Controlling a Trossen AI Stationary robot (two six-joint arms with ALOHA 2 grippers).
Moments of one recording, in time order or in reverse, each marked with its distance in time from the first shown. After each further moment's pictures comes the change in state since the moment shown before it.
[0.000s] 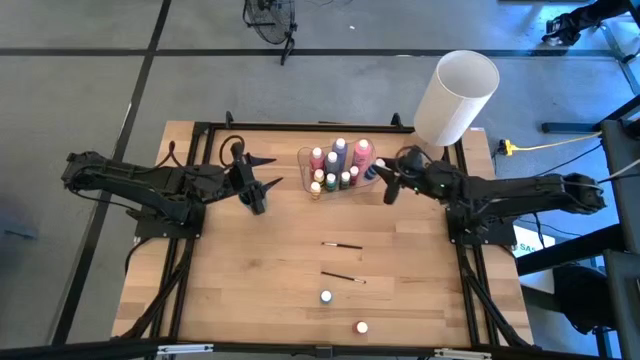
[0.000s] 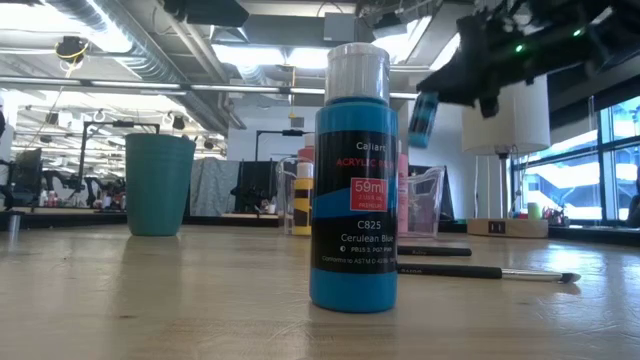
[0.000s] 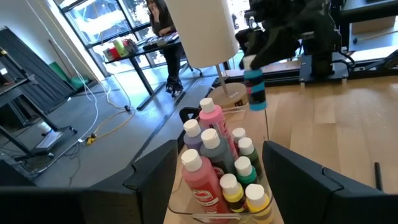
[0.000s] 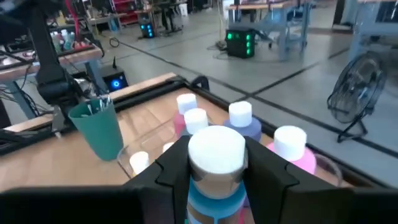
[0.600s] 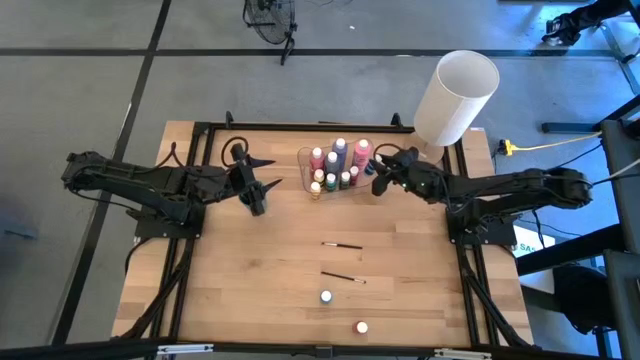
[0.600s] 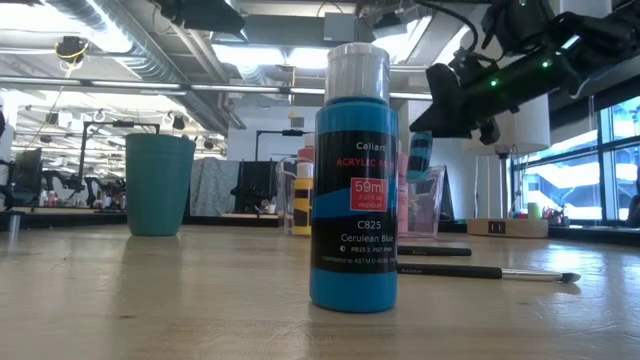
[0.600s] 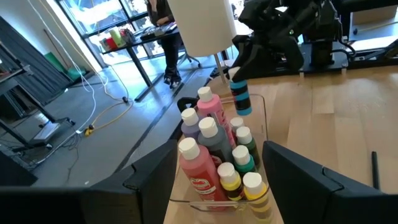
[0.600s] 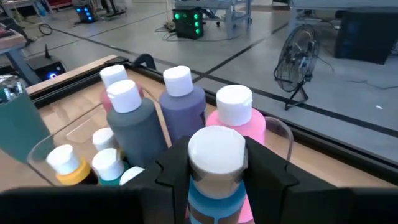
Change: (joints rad) left arm -0.001 0.000 0.000 -0.050 0.000 -0.033; right arm -0.051 0.205 0.000 0.061 0.156 0.098
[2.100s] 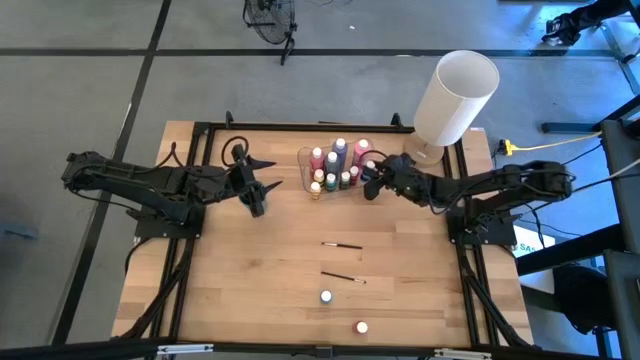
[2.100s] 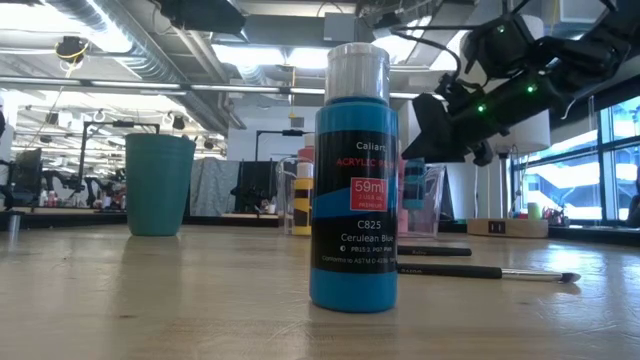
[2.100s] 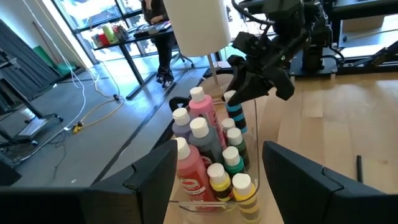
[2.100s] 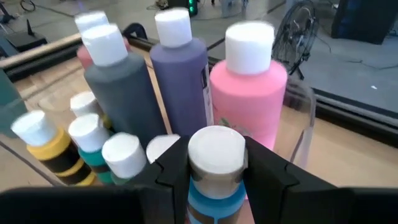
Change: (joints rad) left arm 0.000 0.000 0.000 -0.001 0.028 -0.043; right arm 0.007 0.197 0.001 0.090 0.009 0.049
